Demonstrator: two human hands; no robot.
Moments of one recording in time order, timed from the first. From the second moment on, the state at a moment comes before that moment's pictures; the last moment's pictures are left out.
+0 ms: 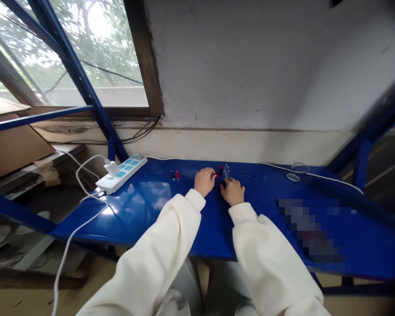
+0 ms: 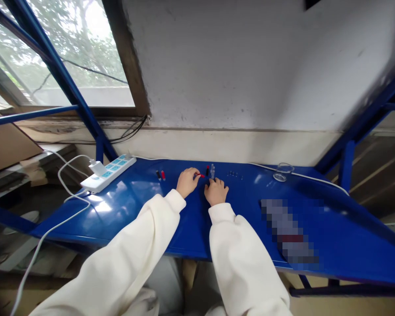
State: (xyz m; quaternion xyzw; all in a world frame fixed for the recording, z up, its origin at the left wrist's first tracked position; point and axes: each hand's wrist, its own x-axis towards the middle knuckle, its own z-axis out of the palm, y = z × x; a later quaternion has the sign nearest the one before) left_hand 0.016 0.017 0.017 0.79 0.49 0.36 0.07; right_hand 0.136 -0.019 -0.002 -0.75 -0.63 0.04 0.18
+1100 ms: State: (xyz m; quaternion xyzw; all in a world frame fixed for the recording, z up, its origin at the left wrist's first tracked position) left_hand -0.013 0.007 -0.008 0.55 0.50 0.61 0.29; right_hand 0.125 -0.019 0.002 -0.58 -0.67 0.07 0.45
